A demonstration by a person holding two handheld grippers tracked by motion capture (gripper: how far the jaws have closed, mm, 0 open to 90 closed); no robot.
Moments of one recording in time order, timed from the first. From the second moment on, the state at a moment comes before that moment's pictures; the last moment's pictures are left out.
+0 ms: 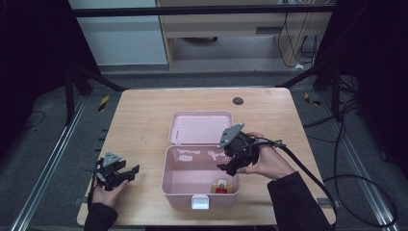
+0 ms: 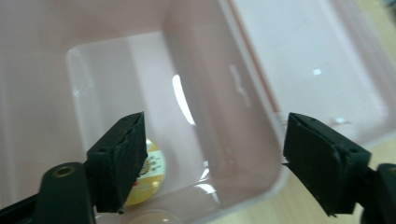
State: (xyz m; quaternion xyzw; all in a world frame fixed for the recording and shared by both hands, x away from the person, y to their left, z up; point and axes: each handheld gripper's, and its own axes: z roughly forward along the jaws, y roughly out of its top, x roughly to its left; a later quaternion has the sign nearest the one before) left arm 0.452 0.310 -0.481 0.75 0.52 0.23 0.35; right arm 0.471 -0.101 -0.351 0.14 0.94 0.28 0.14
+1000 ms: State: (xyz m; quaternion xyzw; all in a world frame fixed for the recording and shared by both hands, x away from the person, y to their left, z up) left arm 0.453 0.309 -0.482 0.74 0.52 0.23 0.35; right arm 0.441 -0.255 -0.415 0.44 0.72 0.45 0.28
